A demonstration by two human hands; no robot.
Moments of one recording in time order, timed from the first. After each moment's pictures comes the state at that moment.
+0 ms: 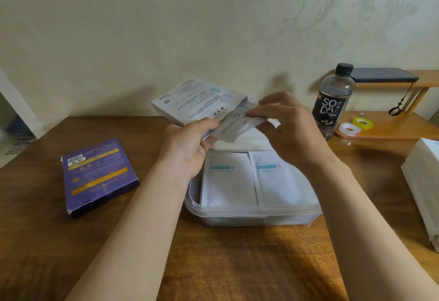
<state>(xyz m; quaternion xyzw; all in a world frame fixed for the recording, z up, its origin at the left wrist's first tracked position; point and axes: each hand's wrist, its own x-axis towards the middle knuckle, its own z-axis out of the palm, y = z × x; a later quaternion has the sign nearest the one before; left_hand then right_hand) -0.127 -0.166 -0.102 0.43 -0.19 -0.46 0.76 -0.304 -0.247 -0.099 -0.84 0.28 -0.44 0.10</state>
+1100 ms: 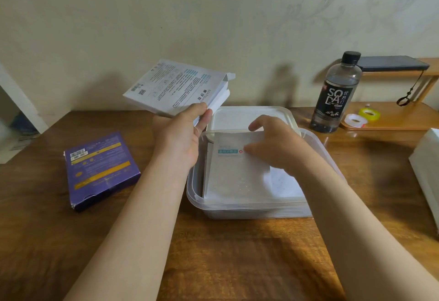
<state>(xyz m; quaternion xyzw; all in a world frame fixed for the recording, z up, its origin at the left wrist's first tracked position) -0.120 -0.166 -0.103 0.39 -0.14 -0.36 0.84 -0.280 -0.226 -0.106 -0.77 0.51 -0.18 0.33</state>
